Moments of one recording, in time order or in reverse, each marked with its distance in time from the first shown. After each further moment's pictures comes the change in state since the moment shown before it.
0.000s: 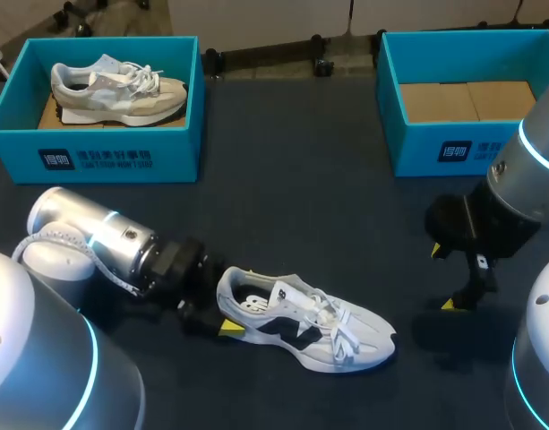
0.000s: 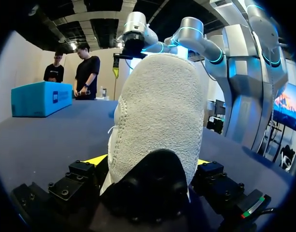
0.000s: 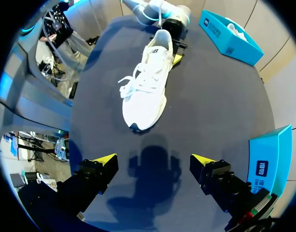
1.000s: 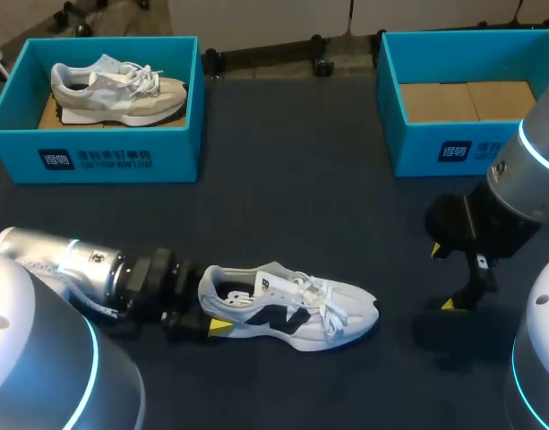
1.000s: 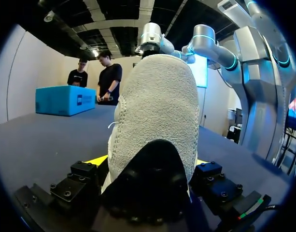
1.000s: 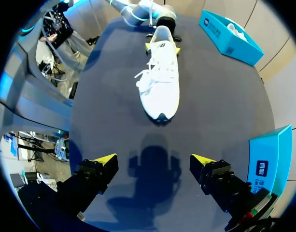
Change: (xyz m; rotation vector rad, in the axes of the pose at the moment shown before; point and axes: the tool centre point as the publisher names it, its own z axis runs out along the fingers) left arm 0.004 0.005 -0.031 0.087 -0.237 -0.052; right arm 0.000 0.000 0.000 0.000 0.000 0.000
